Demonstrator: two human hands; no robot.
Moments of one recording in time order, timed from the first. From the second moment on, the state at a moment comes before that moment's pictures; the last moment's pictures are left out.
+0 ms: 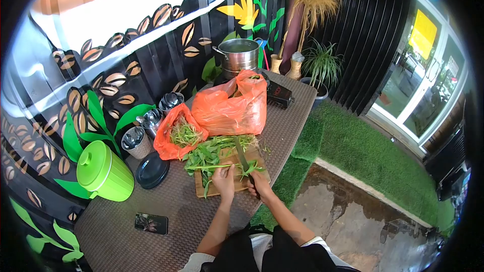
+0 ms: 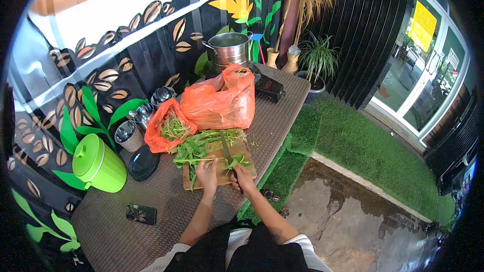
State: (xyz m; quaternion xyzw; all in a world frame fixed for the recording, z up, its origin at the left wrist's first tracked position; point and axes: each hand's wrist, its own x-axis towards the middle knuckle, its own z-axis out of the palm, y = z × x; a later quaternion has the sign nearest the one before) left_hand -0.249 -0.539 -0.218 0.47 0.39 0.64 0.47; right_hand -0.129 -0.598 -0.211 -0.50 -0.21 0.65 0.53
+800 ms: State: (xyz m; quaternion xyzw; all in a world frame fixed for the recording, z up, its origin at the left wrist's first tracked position) left_hand -0.251 -0.536 -0.207 0.27 0.32 0.67 0.61; right_hand -0.147 -0.610 -0.175 -0.51 -0.42 0.50 0.56
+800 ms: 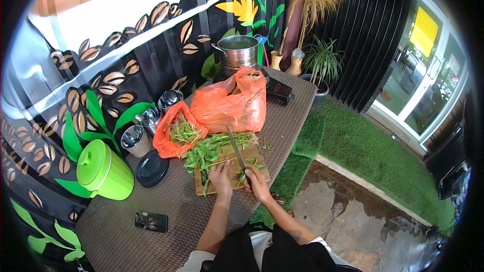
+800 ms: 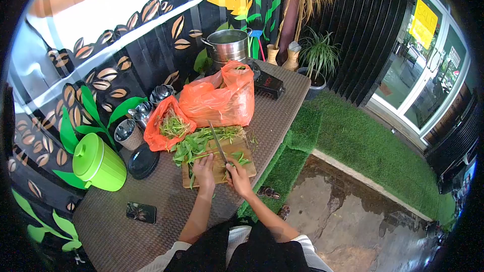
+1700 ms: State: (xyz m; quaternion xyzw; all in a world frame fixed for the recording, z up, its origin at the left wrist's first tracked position) left_hand -0.246 -0.542 -0.209 0.27 0.31 0.65 0.64; right_hand -0.150 -0.600 -0.205 -0.48 -0.46 0.46 0.59
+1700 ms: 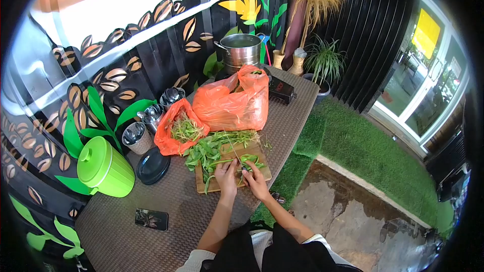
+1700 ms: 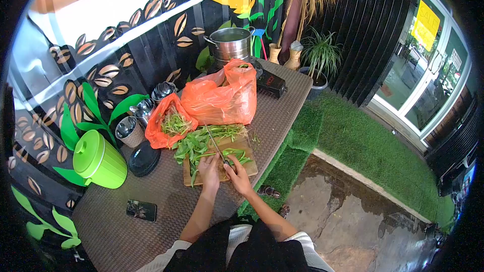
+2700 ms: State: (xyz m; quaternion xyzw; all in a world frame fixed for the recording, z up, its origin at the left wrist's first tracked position) left_hand -0.236 -0.557 -0.223 0.33 0.41 0.69 0.49; right_hand -0.178 -0.585 -0.252 -0.68 -0.42 0.22 0.56
